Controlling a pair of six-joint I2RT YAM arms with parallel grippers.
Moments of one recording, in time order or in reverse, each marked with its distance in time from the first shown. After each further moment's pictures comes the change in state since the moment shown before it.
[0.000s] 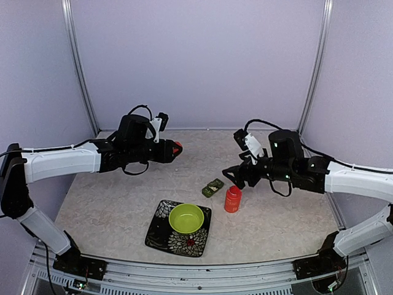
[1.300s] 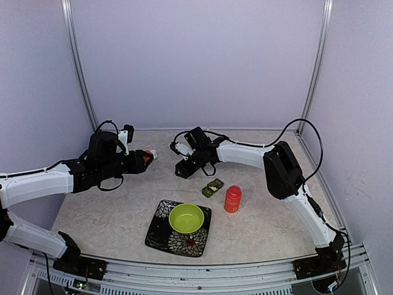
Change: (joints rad) left arm 0.109 -0.320 -0.354 0.058 -0.081 -0.115; right arm -0.054 1.366 1.421 -0.461 -0.164 -0.058
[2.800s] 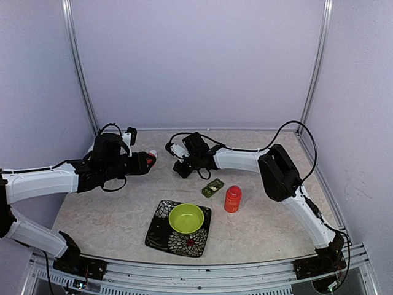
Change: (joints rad) left arm 0.000 0.053 -0.001 0.030 0.011 -0.011; right arm 0.022 0.041 -0.043 0.229 0.026 -0.065
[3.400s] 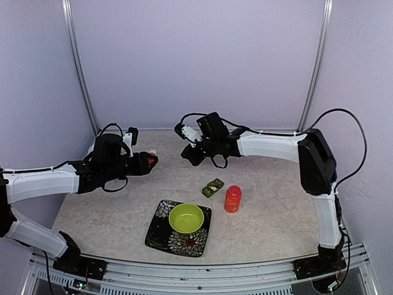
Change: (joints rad) left arm -0.008 0.003 -0.011 0.039 0.021 -0.005; right arm 0.002 -0.394 -0.339 0.000 -0.006 0.013
